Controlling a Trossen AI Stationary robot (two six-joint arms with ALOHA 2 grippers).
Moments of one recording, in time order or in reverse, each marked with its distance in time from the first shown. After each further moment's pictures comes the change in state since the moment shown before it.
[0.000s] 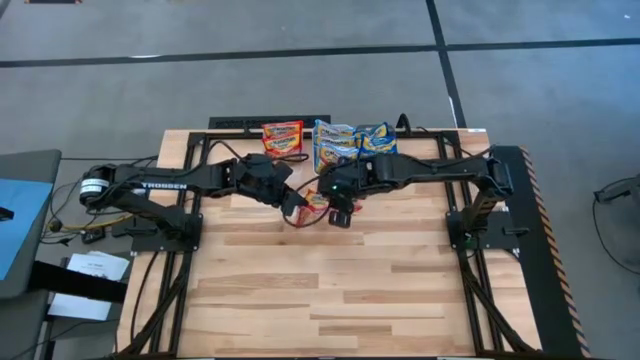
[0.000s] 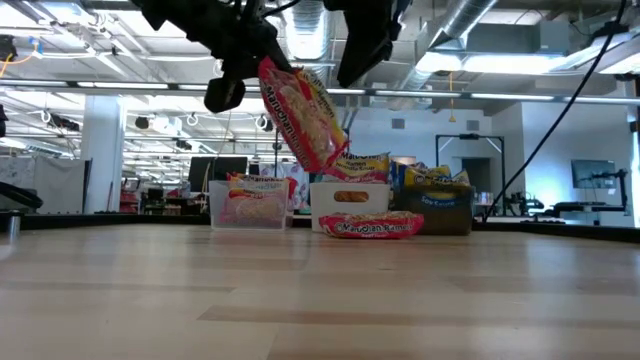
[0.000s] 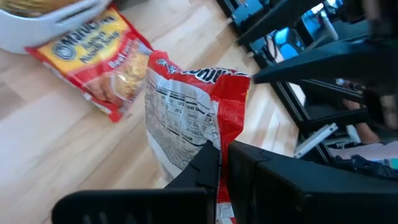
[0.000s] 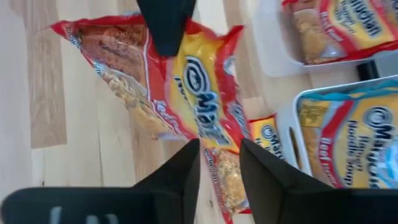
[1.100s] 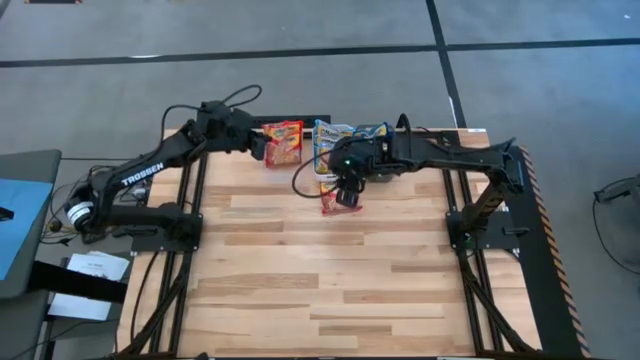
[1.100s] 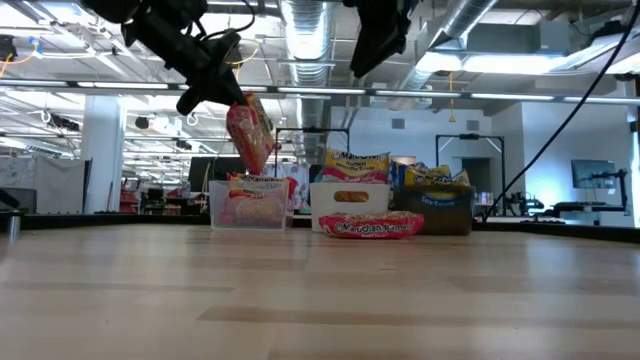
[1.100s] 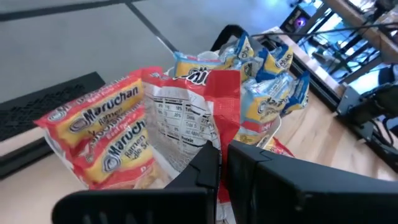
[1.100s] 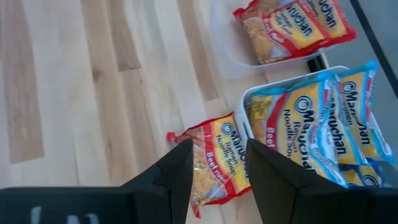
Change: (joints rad) left arm 0.587 -0.177 -0.031 -0.117 0.044 0.485; right arm -0.102 -0.088 0.000 -0.028 0.003 -0.017
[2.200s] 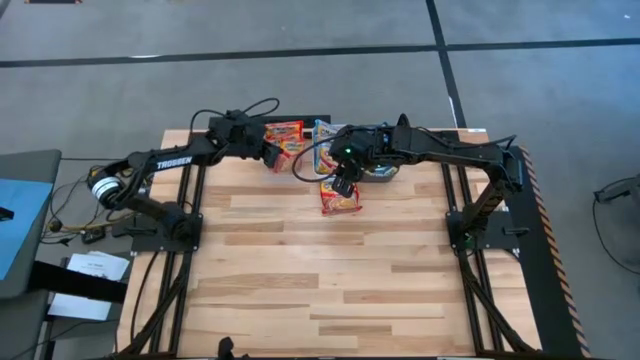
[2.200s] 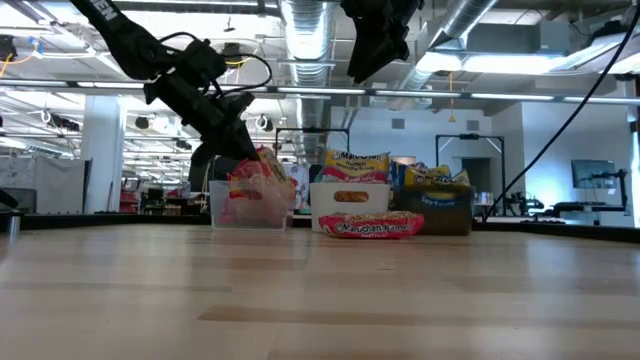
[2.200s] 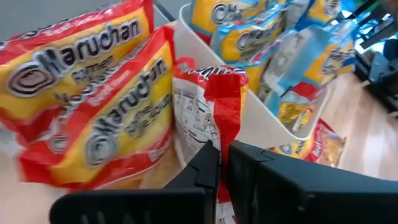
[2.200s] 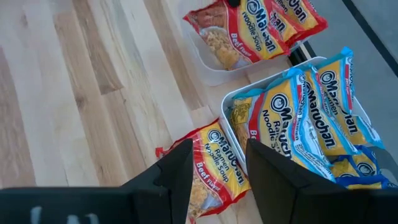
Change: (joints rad) left arm 0.043 0.282 -0.138 0.310 0.105 0.037; right arm -0.063 0.001 0.000 0.031 0.000 0.089
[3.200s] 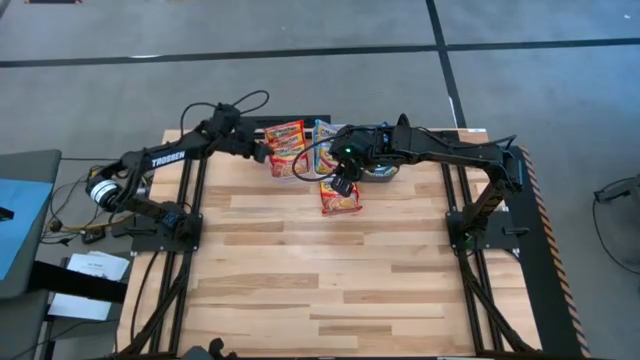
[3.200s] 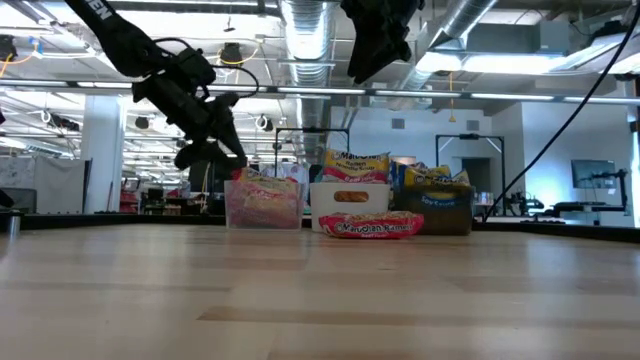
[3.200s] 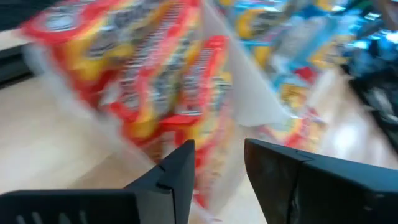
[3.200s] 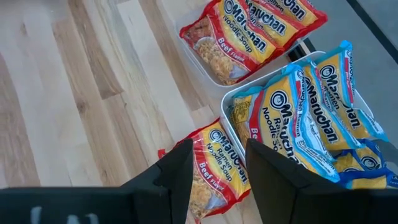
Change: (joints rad) left arm 0.122 -0.032 0.023 -0.184 0.169 -0.015; right arm 0.000 0.000 0.000 0.000 0.000 0.044
